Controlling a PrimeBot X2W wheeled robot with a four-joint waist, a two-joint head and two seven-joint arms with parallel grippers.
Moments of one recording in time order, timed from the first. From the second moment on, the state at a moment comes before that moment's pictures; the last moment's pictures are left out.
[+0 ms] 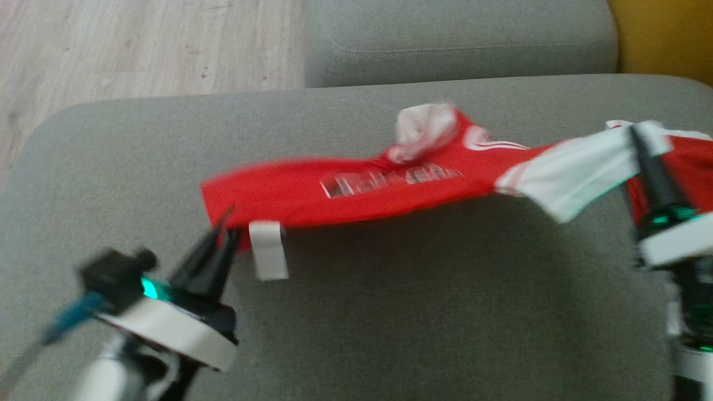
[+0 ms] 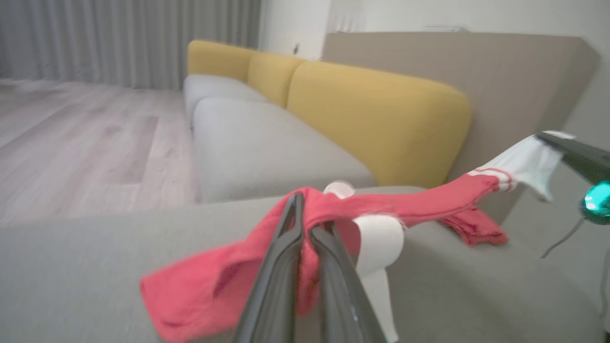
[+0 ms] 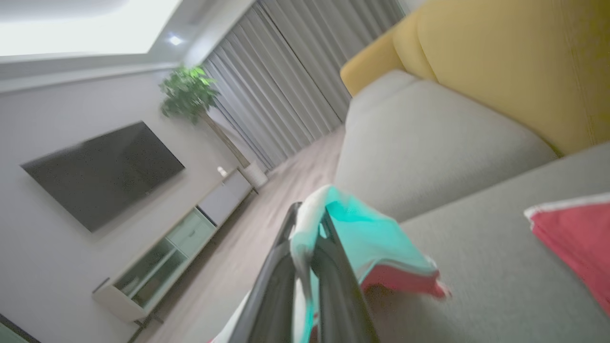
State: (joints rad) left arm -0.03 0.29 -0.27 -0.22 -0.53 -0.13 0.23; right arm -0.16 -0.11 -0.14 -0.11 0.80 0.13 0.38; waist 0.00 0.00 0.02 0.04
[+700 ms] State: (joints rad) left arm -0.62 0.46 -0.19 -0.48 -0.85 -0.08 0.76; right arm -0.70 -0.05 -0.37 -0.34 0.77 0.13 0.79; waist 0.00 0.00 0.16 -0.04
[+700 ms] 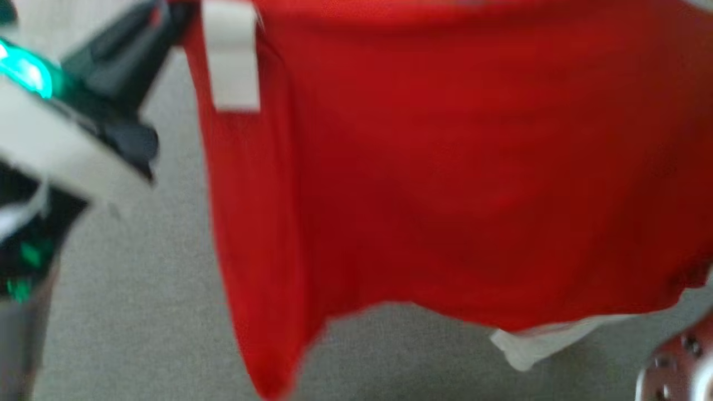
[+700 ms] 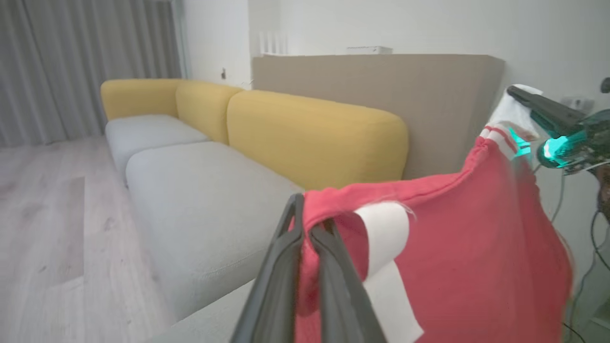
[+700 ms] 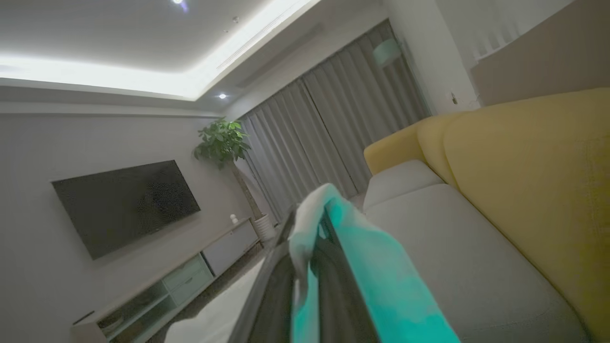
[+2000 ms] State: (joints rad) left arm -0.58 0.57 -0.85 0.27 -0.61 -0.06 -0.10; right arm -0.20 -0.05 -0.09 -0.03 0.50 0.13 0.30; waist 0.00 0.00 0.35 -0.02
